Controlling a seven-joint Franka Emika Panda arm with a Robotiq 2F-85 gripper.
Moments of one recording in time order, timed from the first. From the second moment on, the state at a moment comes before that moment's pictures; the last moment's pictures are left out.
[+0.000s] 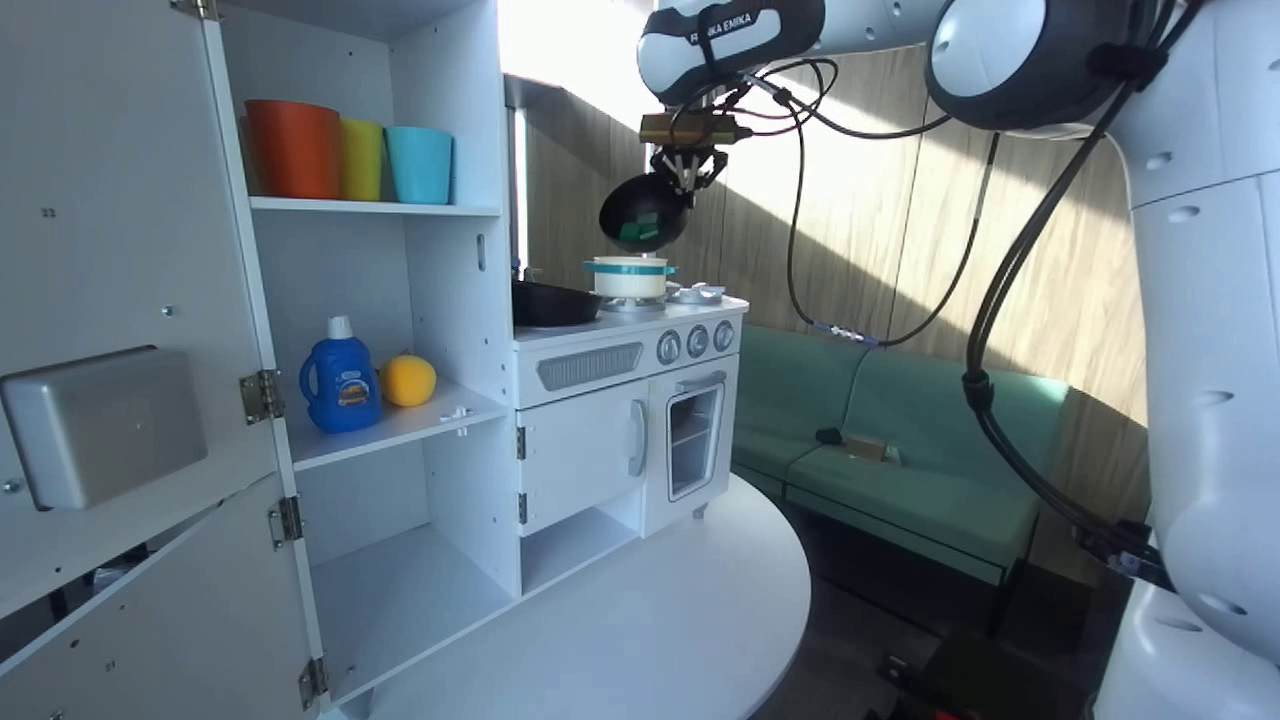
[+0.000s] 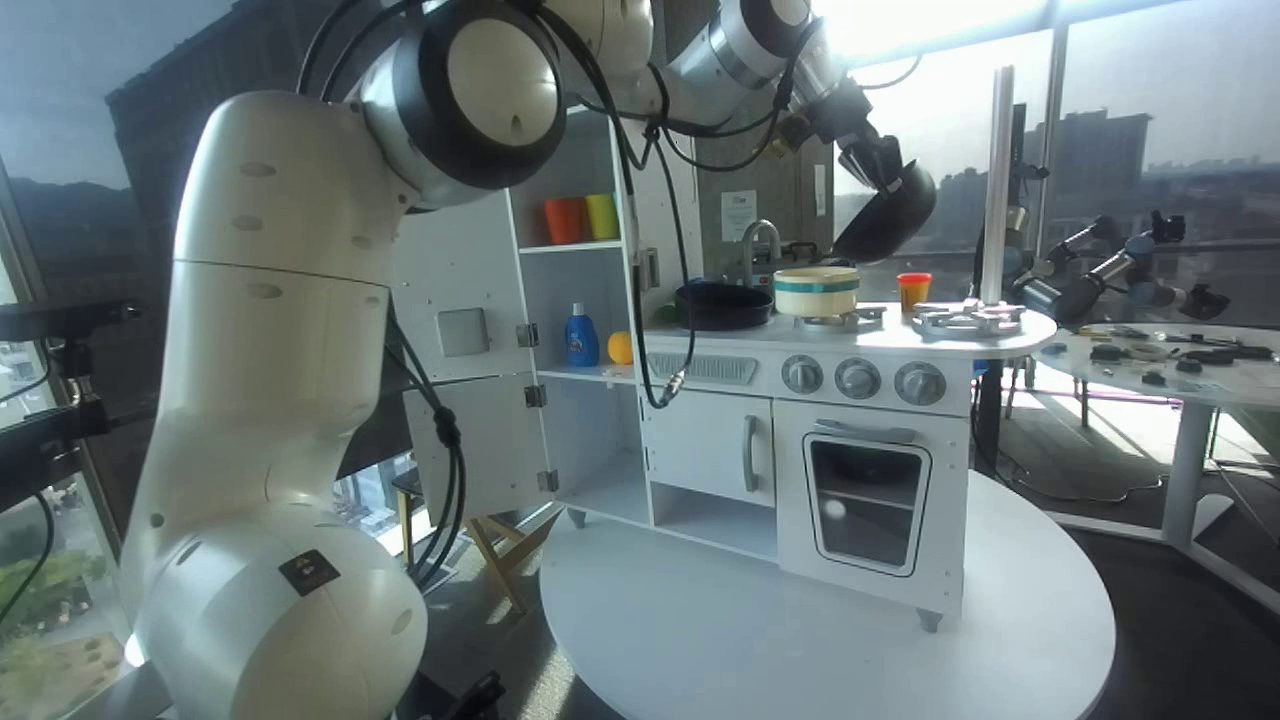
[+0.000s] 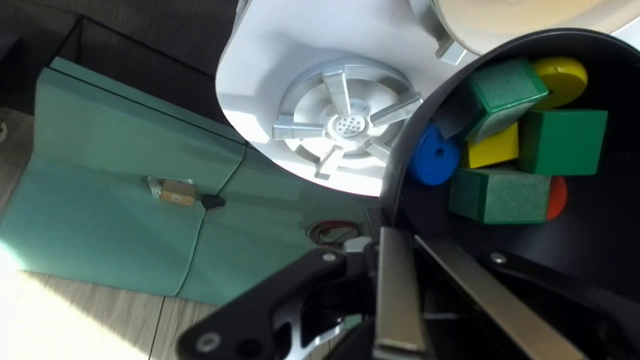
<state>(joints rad) 0.00 0.29 -0.21 -1.22 -0.39 1.97 0.80</state>
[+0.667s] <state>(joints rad) 0.10 0.23 -0.21 -1.36 -0.75 2.05 0.98</state>
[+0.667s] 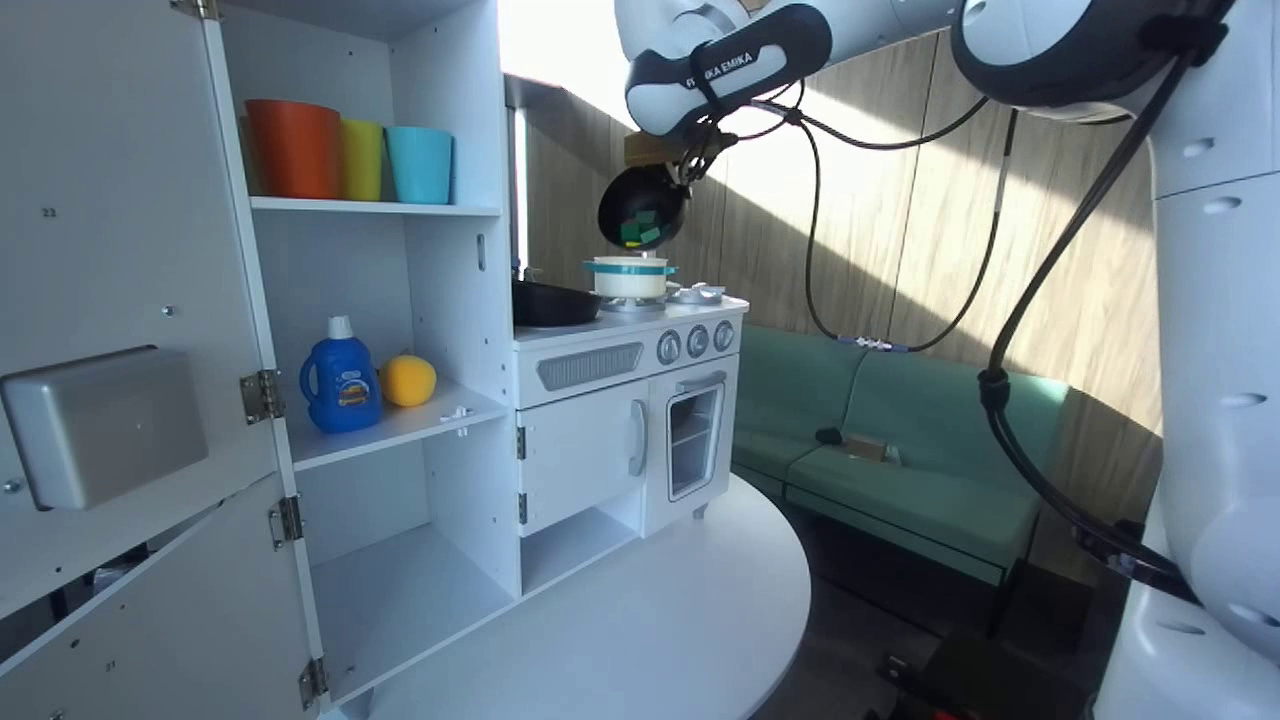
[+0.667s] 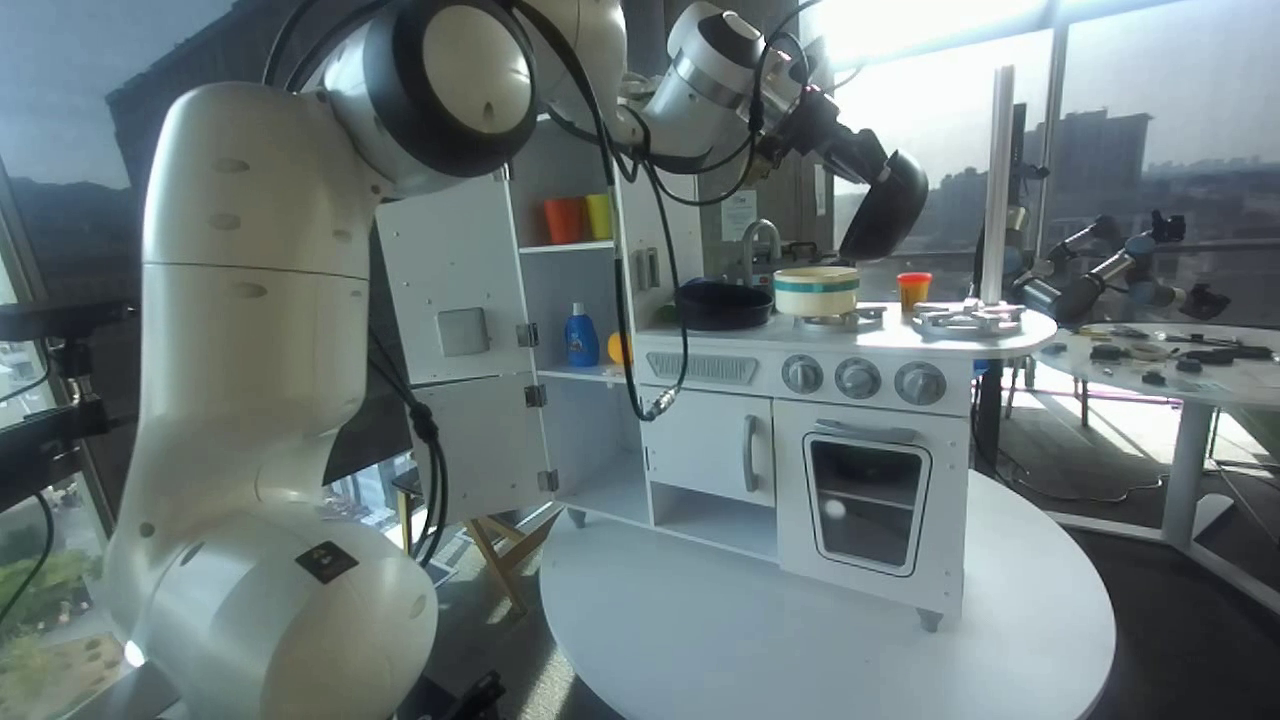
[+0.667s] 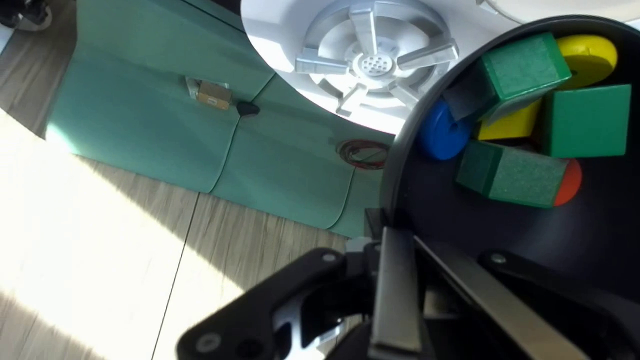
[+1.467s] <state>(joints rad) 0.12 0.12 -0.11 -1.56 -1.08 2.05 1.13</state>
